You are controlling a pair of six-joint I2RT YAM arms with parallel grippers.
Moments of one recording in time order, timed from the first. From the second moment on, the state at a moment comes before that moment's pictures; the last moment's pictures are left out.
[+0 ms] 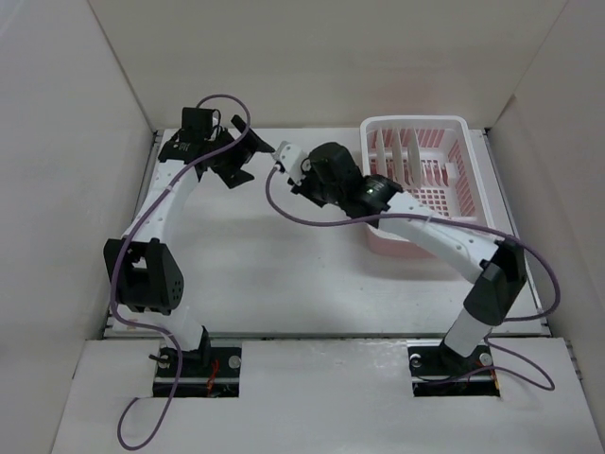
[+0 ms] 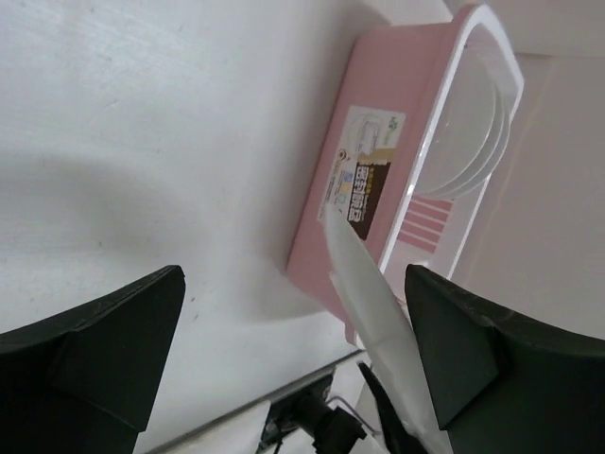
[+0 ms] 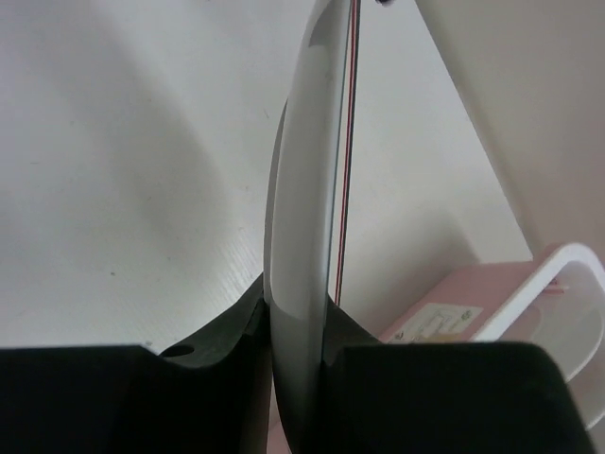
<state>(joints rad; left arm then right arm) -0.12 1.66 1.57 -0.69 0.45 -0.89 0.85 1.71 1.61 -0.43 0.18 -0.46</state>
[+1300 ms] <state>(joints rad) -0.15 1.74 1.30 -0.59 0.34 -0.79 -0.07 1.66 1.52 -0.30 -0.09 0.05</state>
